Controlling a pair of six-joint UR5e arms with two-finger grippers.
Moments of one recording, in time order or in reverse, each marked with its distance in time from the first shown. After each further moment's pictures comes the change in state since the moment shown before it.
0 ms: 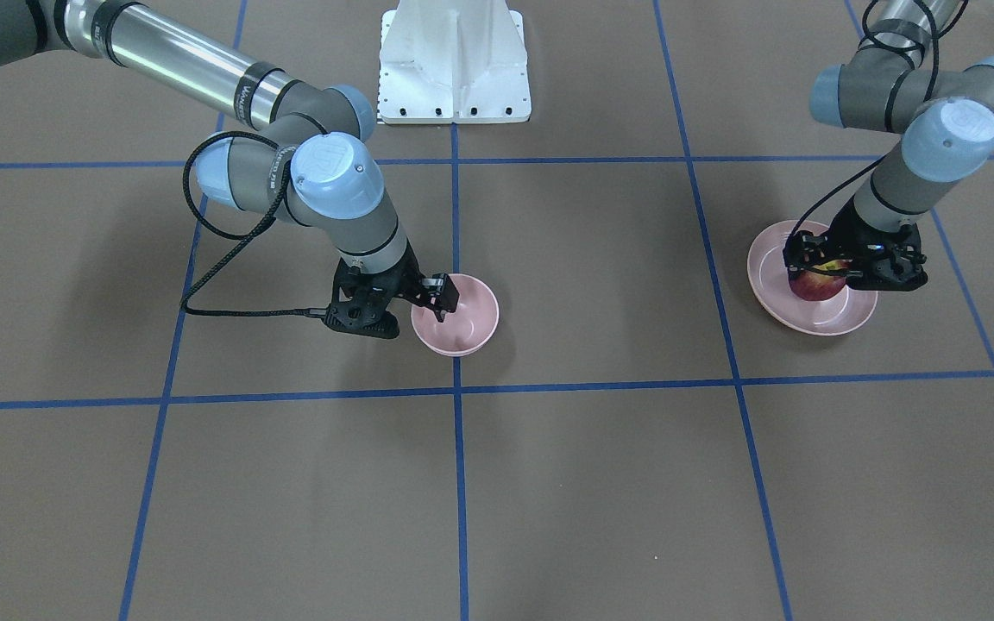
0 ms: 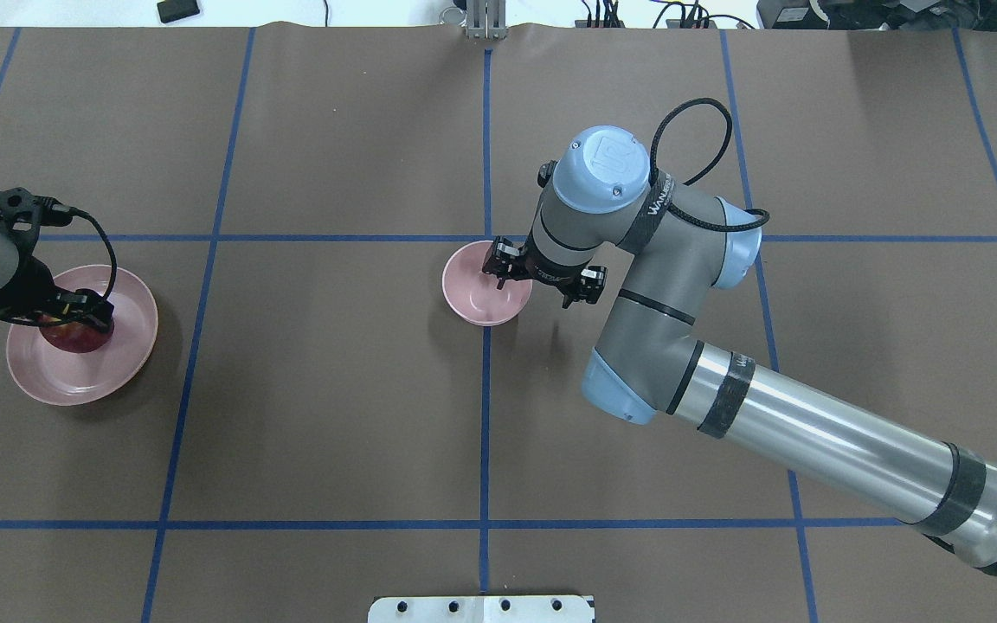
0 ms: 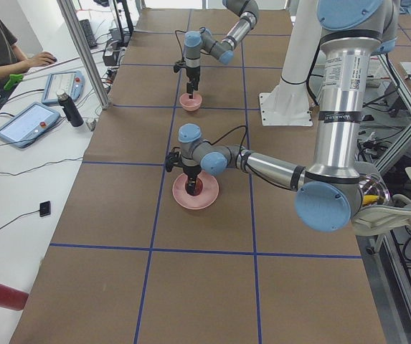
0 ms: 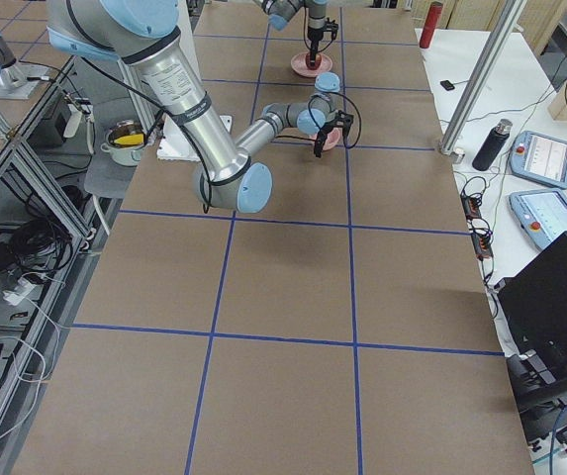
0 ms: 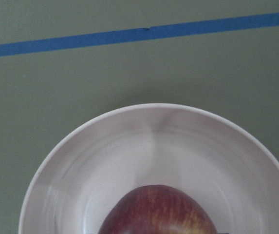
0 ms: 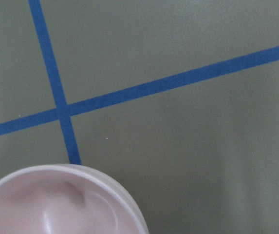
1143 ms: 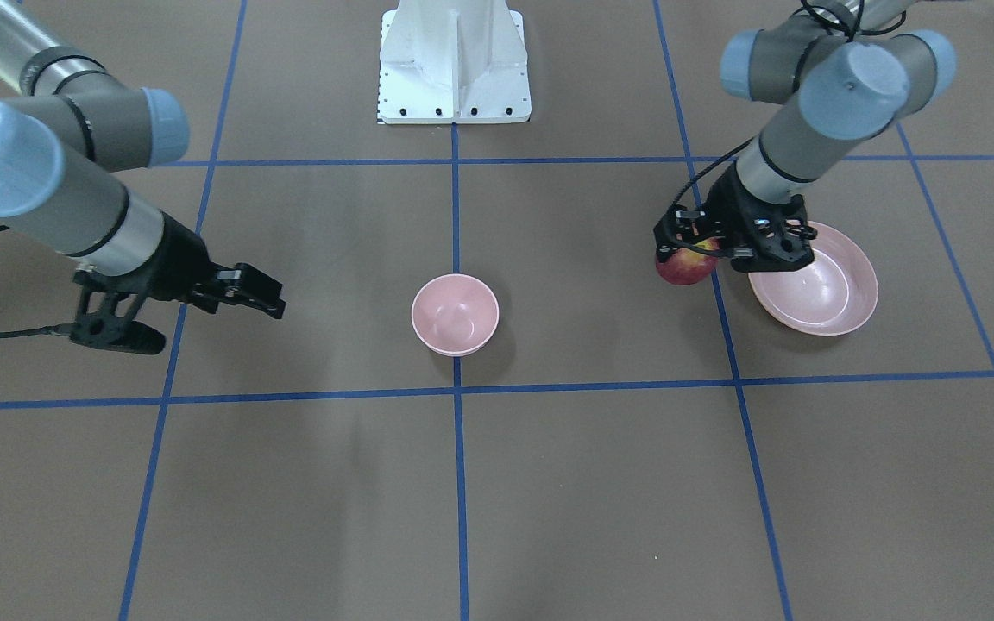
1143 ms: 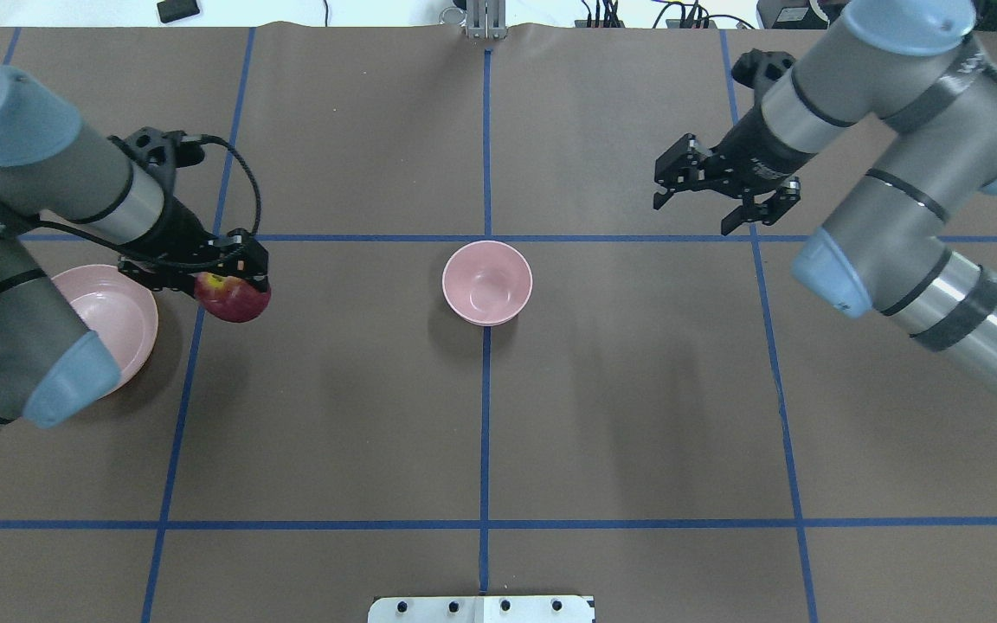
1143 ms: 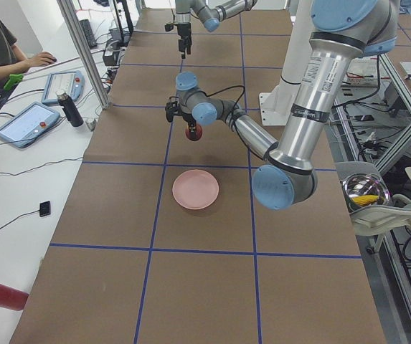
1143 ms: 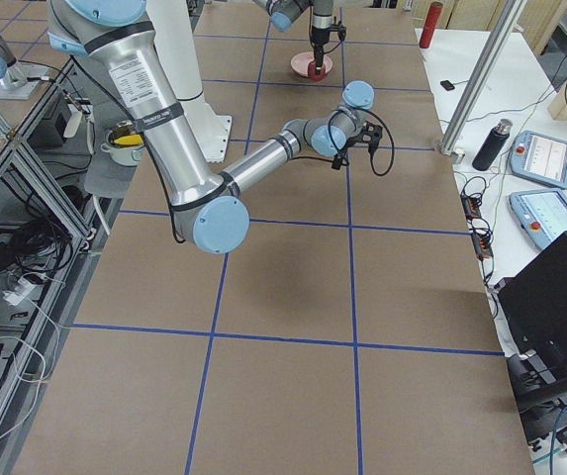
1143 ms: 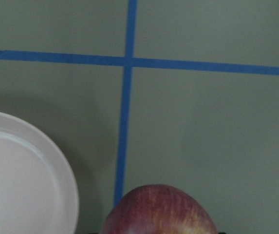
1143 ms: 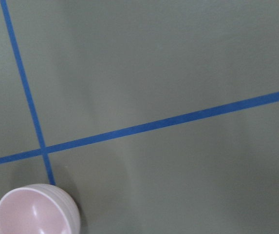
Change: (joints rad) left arm 0.111 -0.373 -0.102 0.225 -0.074 -0.399; right arm 0.369 -0.320 0.271 -0.008 0.396 -0.290
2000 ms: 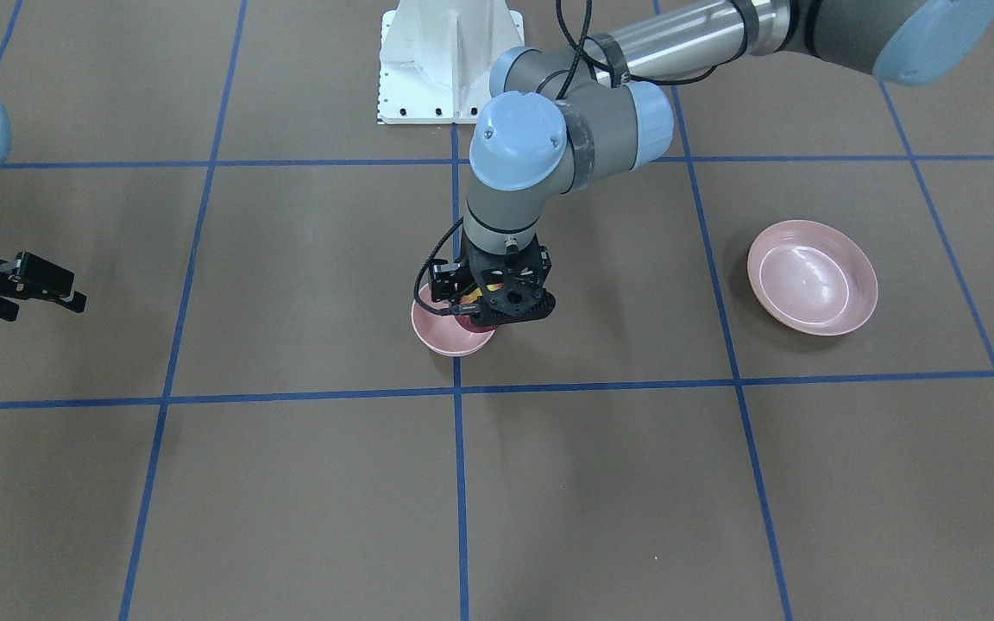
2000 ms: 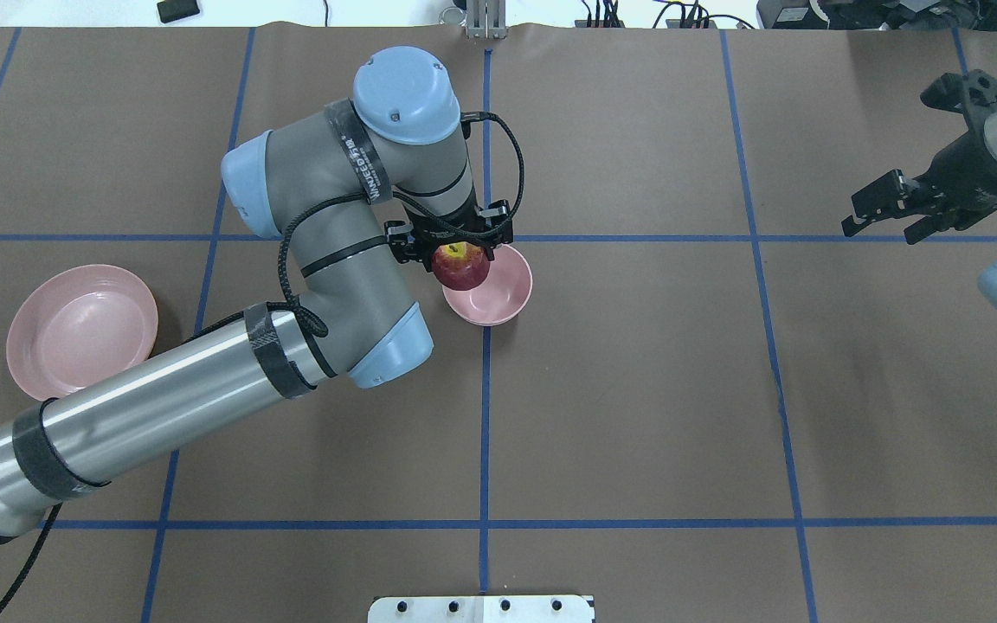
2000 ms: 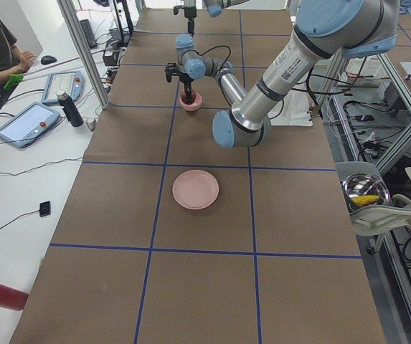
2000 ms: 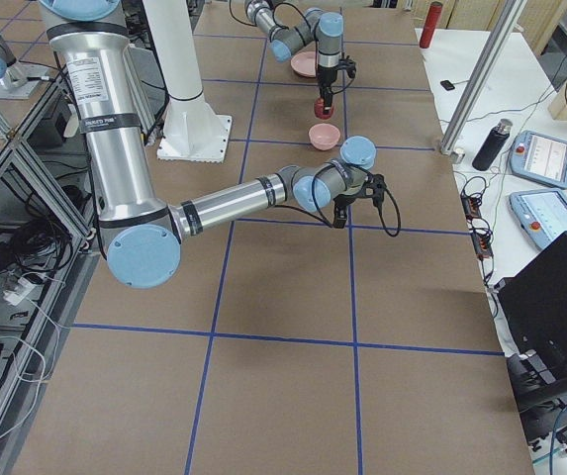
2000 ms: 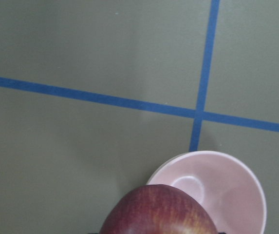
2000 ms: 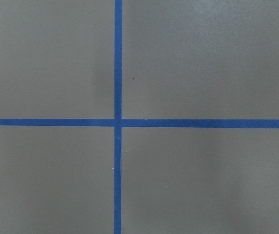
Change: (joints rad) left arm 0.140 -0.525 0.465 0.040 0.164 -0.144; right arm 0.155 -0.261 0.026 0.008 0.024 -0.444
